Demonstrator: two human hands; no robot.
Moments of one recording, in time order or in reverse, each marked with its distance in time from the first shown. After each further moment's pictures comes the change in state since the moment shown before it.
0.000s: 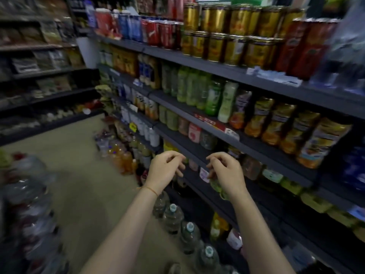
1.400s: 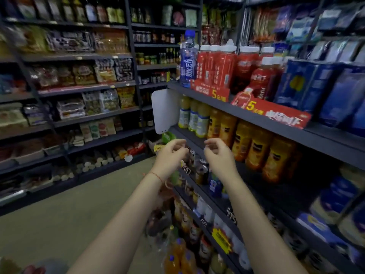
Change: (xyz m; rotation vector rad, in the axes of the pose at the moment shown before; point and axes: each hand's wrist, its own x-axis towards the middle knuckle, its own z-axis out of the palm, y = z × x) left_hand 0.870 -0.131 -0.628 -0.001 0.139 0.041; right_hand 0.770 -0.251 0.766 -0.051 -0.110 -0.255
